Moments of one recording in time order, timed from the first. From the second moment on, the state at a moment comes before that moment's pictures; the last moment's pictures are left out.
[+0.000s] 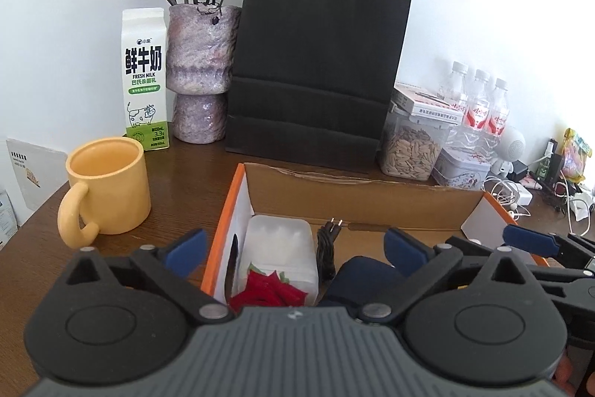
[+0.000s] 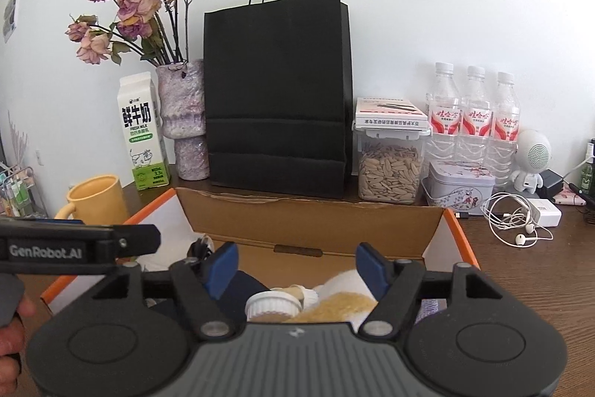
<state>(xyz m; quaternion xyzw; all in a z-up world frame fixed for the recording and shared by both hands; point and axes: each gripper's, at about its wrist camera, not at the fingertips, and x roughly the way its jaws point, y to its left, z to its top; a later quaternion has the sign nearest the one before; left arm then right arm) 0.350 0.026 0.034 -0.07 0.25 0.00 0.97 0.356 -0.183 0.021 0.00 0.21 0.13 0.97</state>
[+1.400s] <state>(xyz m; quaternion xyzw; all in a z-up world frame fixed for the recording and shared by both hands) 0.195 0.066 0.011 -0.03 0.32 0.05 0.95 0.217 -0.197 -0.033 -0.06 0.30 0.19 0.93</state>
